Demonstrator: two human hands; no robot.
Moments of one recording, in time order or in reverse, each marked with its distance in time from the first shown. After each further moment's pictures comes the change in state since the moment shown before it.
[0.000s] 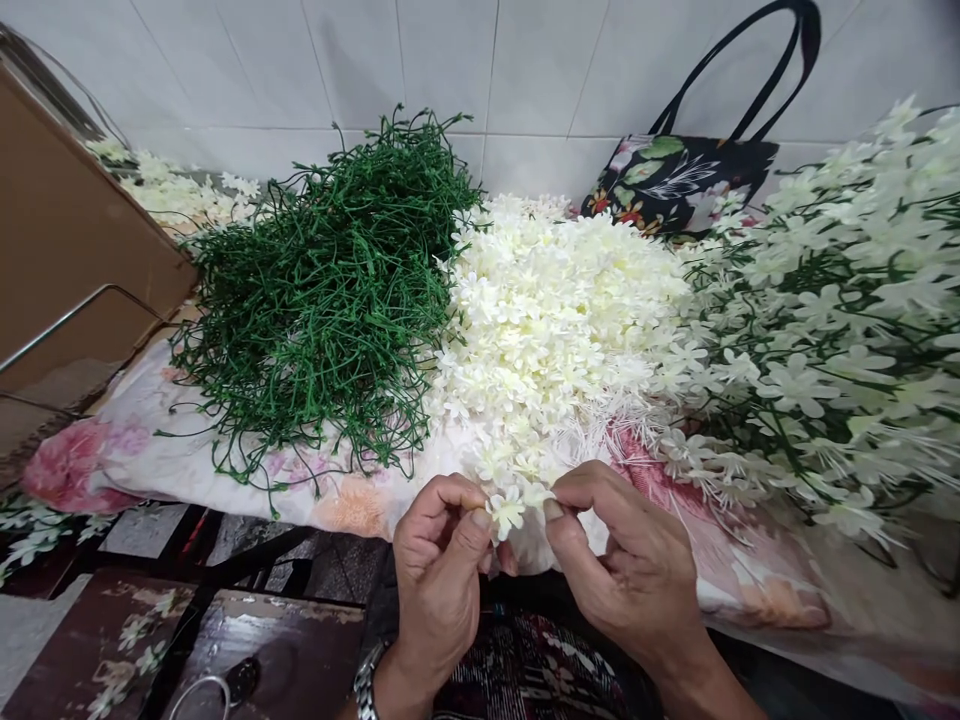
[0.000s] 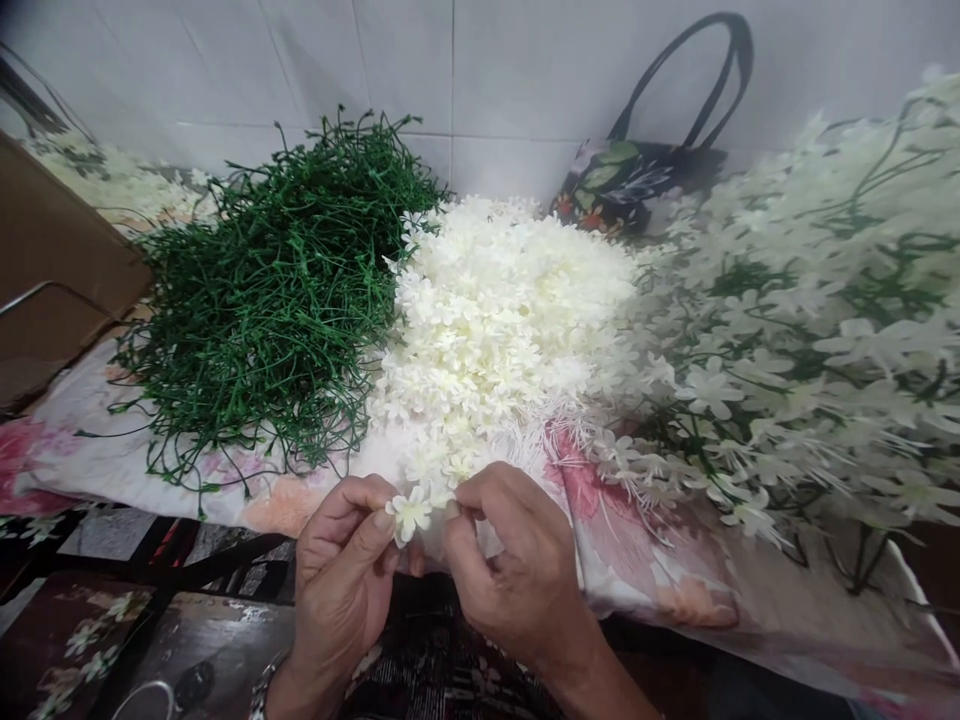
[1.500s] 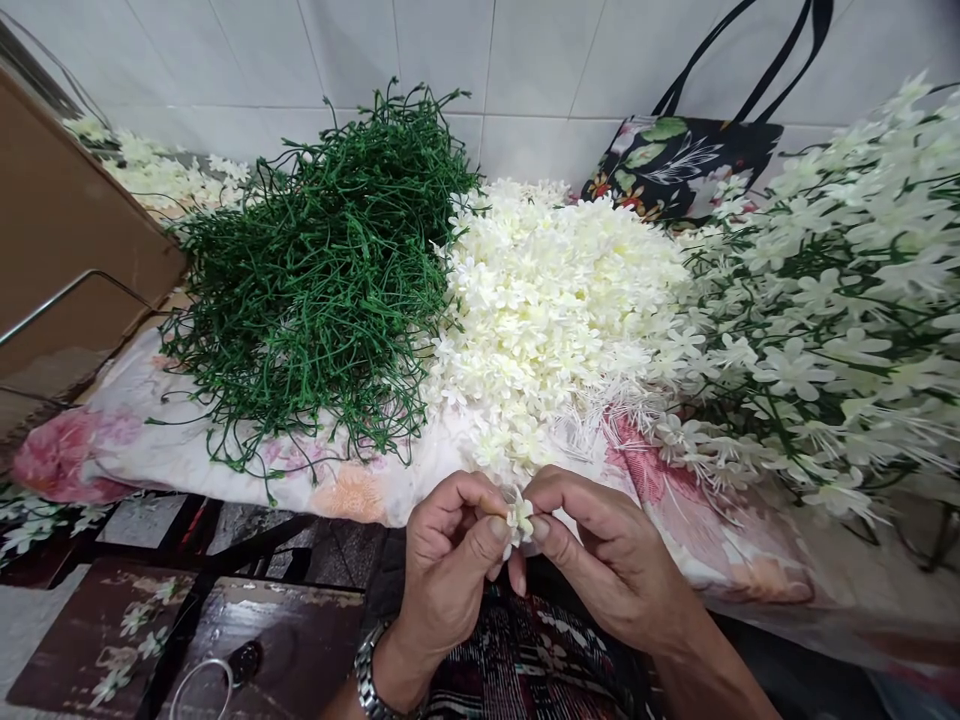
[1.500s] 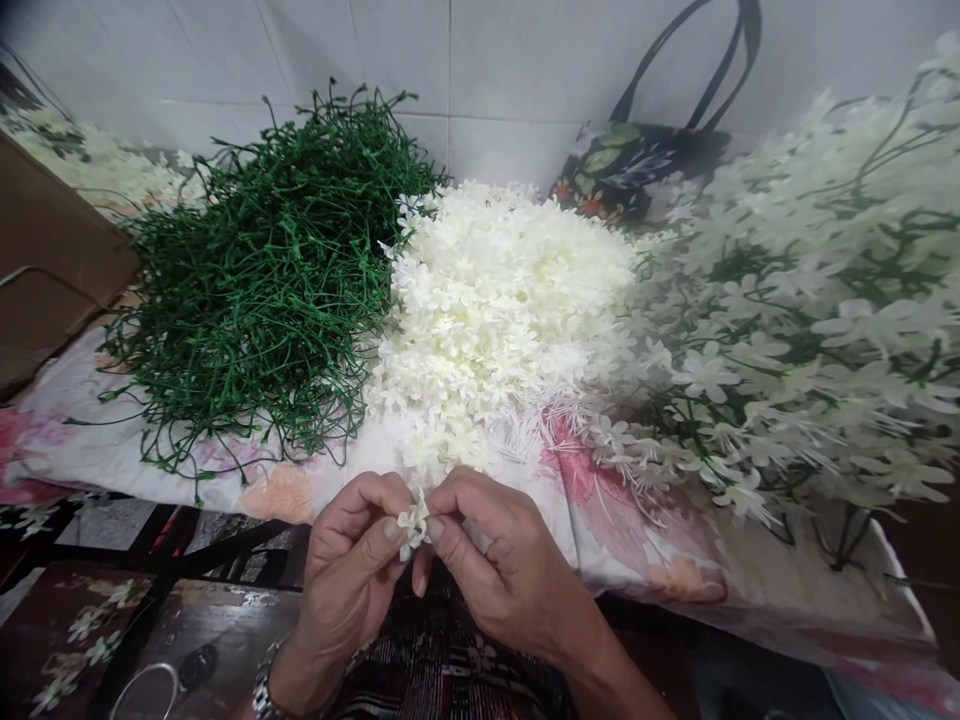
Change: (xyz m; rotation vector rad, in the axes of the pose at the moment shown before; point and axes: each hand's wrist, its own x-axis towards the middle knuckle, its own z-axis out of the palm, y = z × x) left_hand -0.007 -0.001 -0.005 -0.025 -0.245 -0.136; right_hand -0.005 0.002 -0.005 0.539 -0.392 0.178
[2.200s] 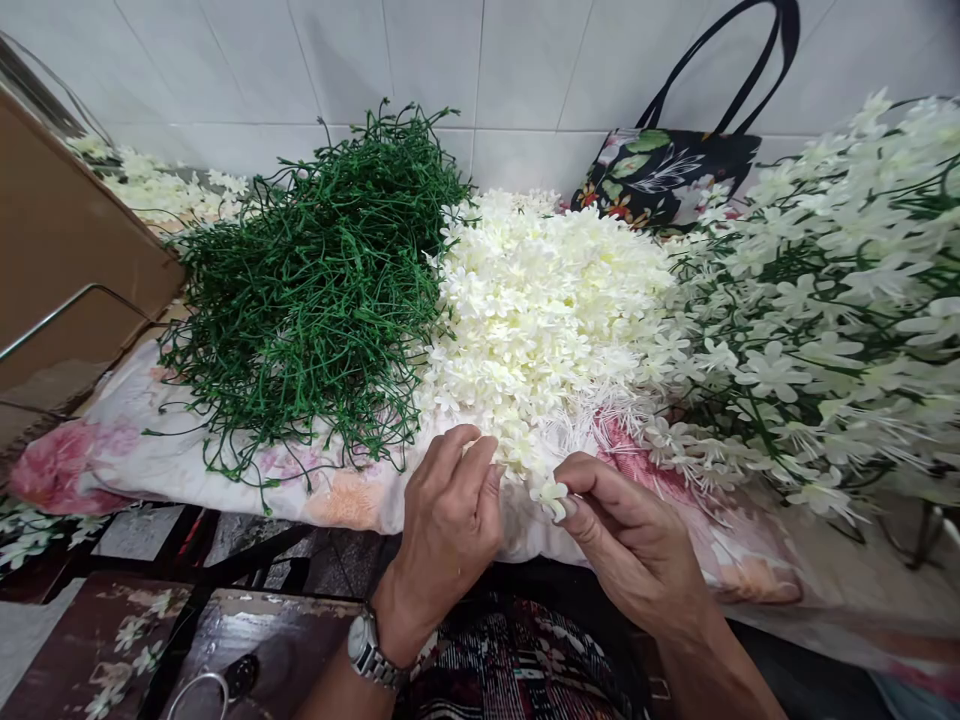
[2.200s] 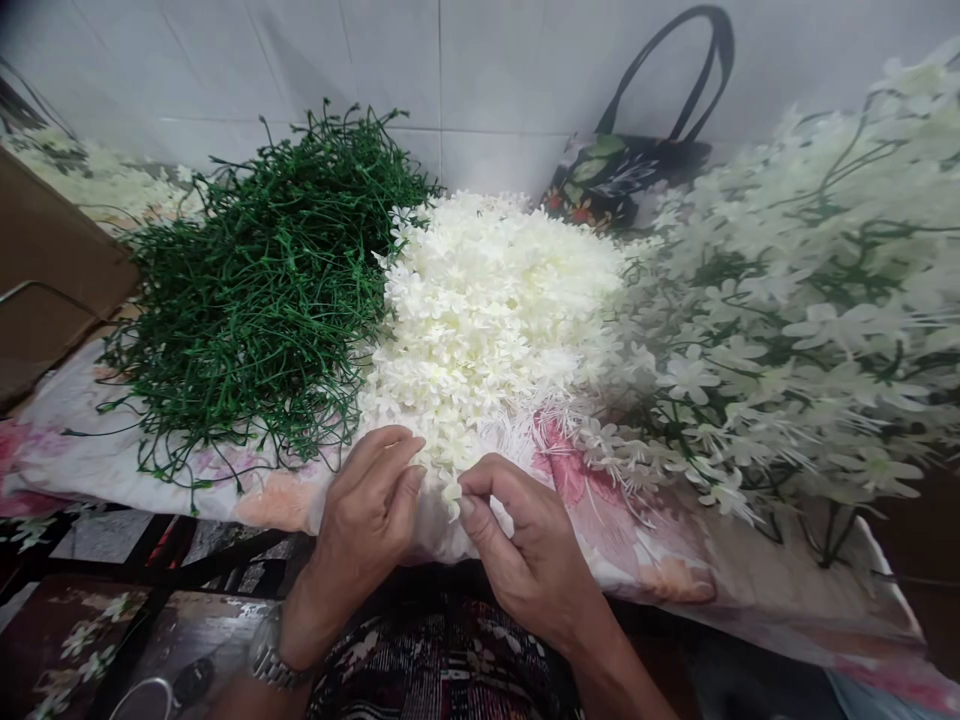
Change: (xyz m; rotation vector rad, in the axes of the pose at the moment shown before) left_hand 0.034 0.009 -0.010 1.517 -0.053 0.803; right_hand -0.008 0.009 -0.015 -0.185 0.194 -0.025
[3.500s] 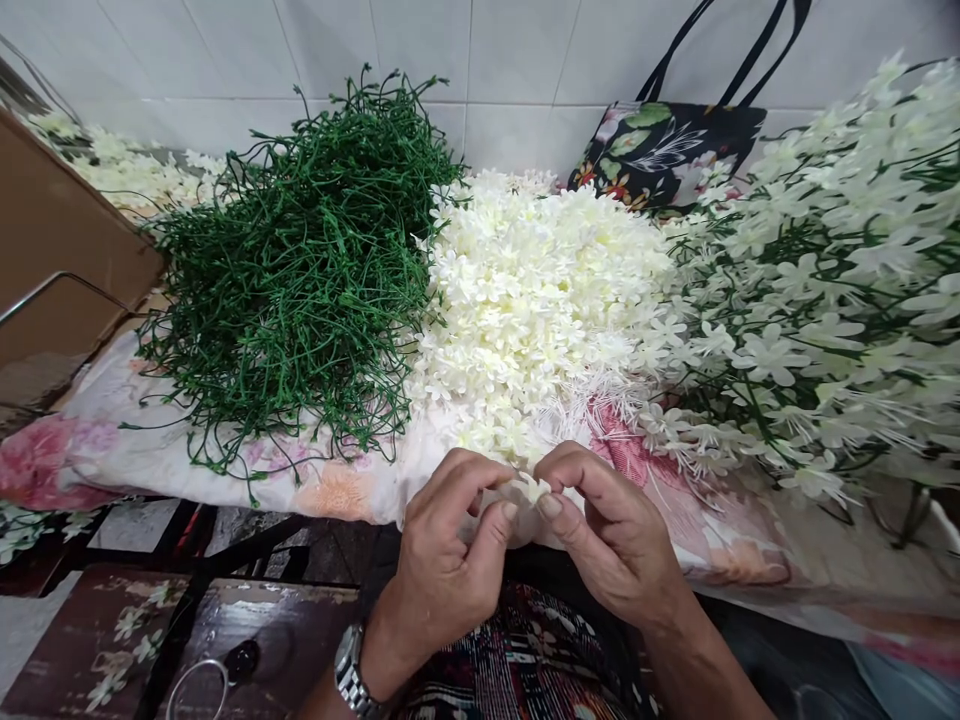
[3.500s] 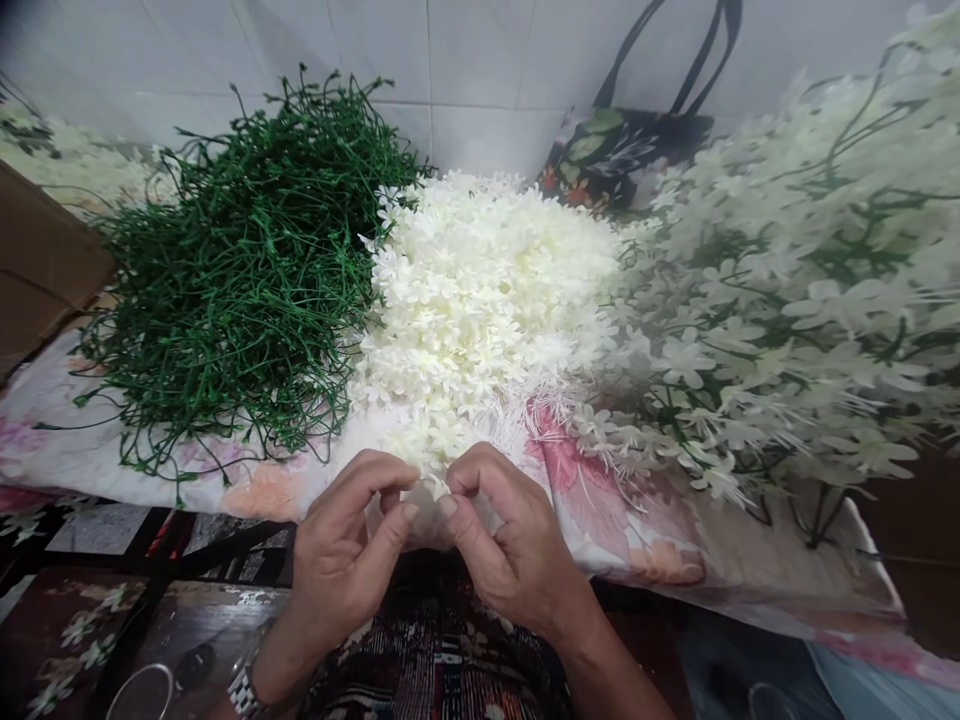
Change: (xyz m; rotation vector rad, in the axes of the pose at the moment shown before) left_hand -0.008 0.022 -0.011 -0.447 -0.059 -0.107; right_hand -0.003 0.004 0.005 0.023 -0.002 -0.025
